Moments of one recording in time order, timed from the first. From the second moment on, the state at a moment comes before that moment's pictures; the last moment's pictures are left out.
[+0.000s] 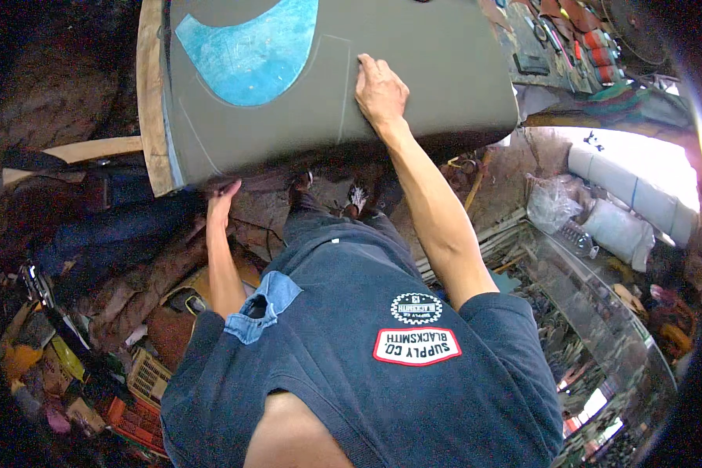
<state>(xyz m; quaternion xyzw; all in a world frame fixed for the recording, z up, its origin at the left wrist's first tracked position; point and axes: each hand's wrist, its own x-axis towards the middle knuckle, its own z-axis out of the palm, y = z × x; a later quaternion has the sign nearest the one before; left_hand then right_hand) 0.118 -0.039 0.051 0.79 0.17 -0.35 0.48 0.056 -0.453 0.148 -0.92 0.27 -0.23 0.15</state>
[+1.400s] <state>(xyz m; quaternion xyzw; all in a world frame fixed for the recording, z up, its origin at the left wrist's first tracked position) 0.054 -0.010 -0.021 0.87 0.14 -0.20 0.42 0.059 -0.456 0.150 -0.93 0.27 -0.16 0.18</state>
